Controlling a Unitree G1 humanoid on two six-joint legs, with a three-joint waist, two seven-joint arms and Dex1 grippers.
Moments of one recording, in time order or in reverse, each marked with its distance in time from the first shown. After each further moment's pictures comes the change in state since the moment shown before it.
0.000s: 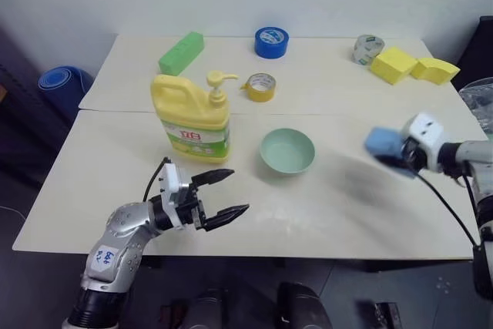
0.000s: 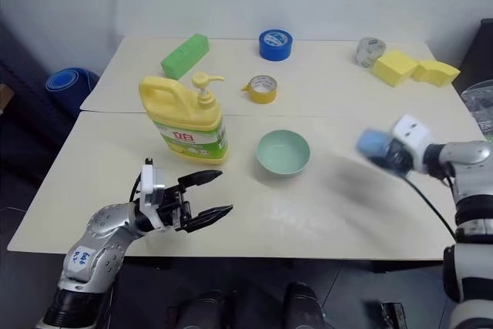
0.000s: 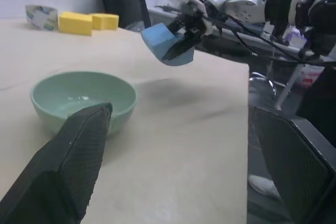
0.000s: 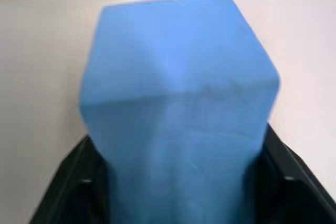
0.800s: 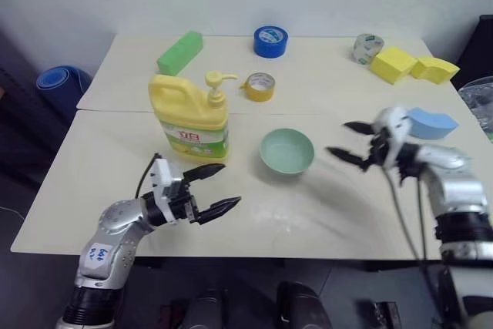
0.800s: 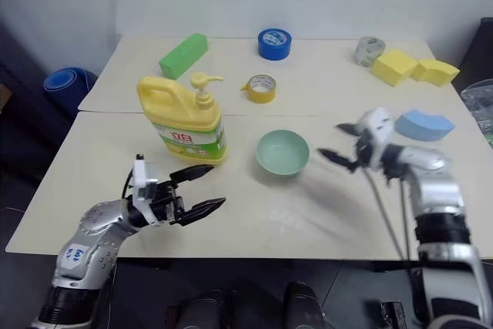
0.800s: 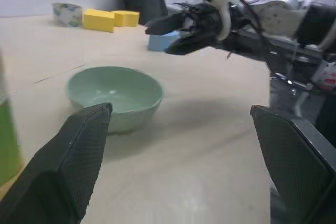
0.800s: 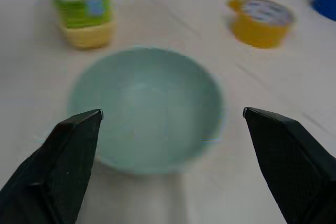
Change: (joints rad) left arm 0.049 0.064 0.080 0.052 0.008 -0.015 -0.012; right arm 0.375 0.310 0.027 -0.929 0.318 0.405 0.131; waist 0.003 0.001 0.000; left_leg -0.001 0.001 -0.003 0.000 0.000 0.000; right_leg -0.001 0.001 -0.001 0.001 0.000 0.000
